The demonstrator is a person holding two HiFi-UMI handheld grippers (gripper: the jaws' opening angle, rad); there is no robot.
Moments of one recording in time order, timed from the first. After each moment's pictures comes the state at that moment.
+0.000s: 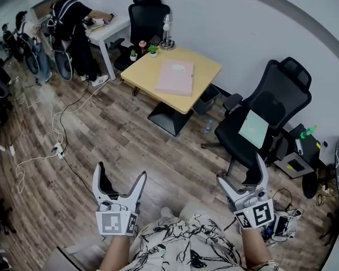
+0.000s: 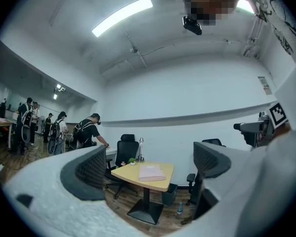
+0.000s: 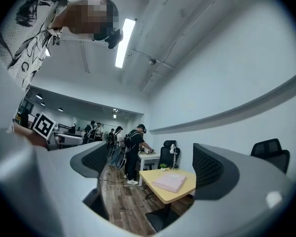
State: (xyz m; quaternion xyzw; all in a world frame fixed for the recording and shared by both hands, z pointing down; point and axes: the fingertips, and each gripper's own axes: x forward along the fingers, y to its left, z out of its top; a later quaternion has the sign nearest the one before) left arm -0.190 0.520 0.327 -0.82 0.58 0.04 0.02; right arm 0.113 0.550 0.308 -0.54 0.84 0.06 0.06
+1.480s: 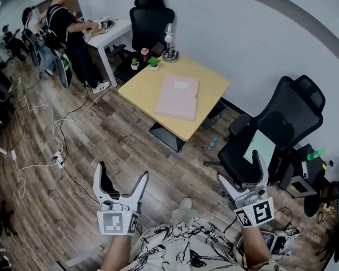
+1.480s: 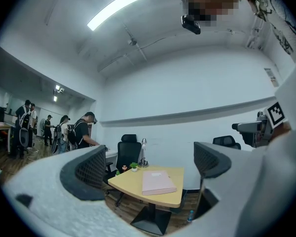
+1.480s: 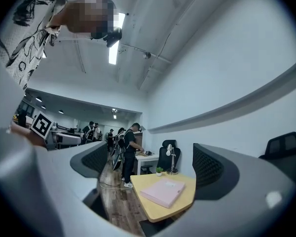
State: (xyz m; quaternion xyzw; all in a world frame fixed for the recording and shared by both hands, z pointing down) left arm -0.144 0.332 0.318 -0.80 0.59 0.02 0.03; right arm 0.156 0.343 0.305 -0.52 0.85 0.04 0.07
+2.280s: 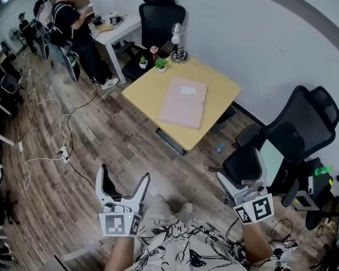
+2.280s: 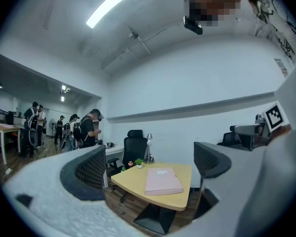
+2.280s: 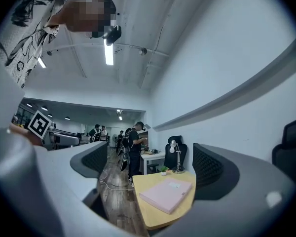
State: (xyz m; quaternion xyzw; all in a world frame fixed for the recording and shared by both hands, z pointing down) left arm -0.116 0.272 0.335 -0.77 0.63 0.00 0.01; right arm 0.177 0.244 0.330 -0.48 0.87 0.01 0.08
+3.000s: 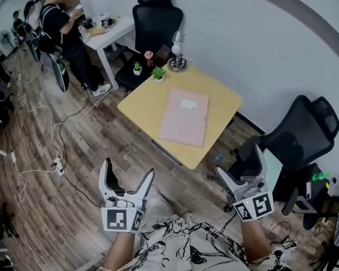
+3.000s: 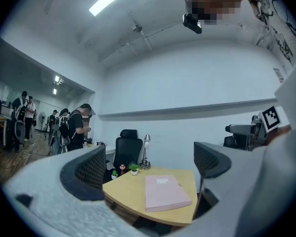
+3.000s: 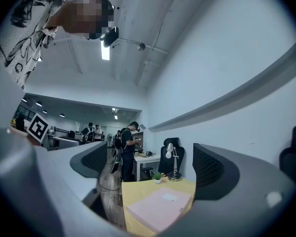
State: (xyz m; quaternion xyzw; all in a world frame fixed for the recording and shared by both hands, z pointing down) left arm -0.141 0.134 0.337 -0.81 0.59 0.02 -0.01; right arm 0.137 0.123 0.316 -0.50 0.86 0.02 0.07
